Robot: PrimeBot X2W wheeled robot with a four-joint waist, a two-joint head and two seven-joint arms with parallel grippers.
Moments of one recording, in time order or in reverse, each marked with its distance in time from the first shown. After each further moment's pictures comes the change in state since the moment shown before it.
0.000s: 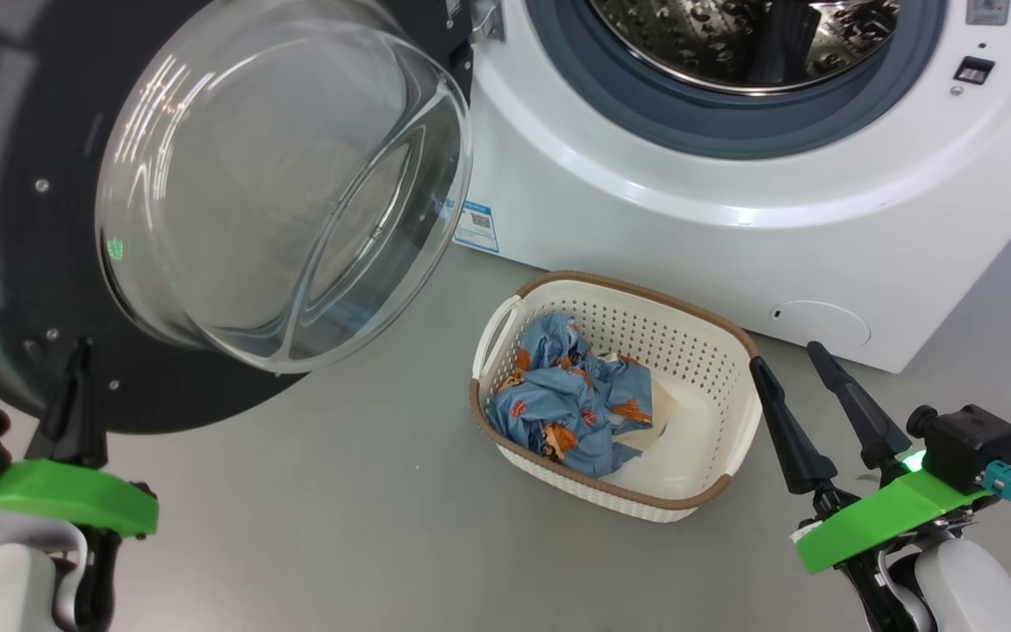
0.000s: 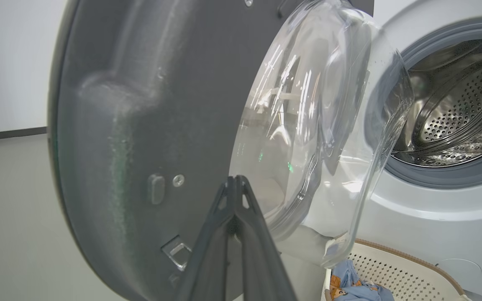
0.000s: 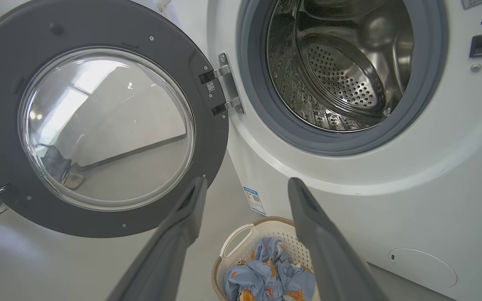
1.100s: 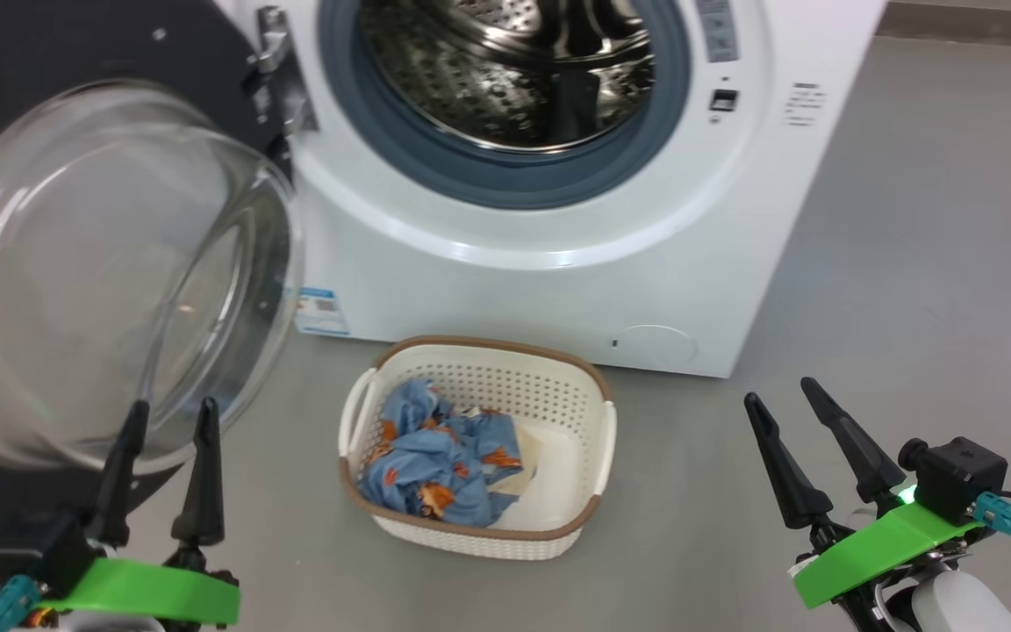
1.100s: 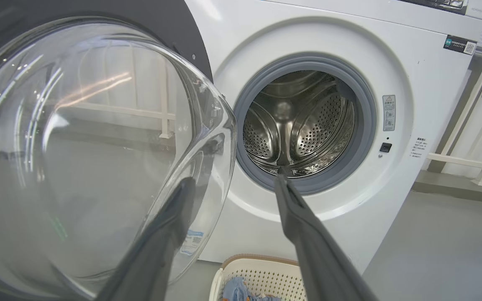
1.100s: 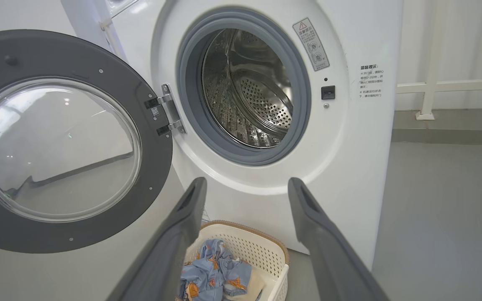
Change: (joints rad) left arm 0.267 -0.084 -0.023 -0.356 0.048 0.046 0.000; right arm 0.058 0.000 0.009 -0.008 -0.008 0.000 0.000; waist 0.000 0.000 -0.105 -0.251
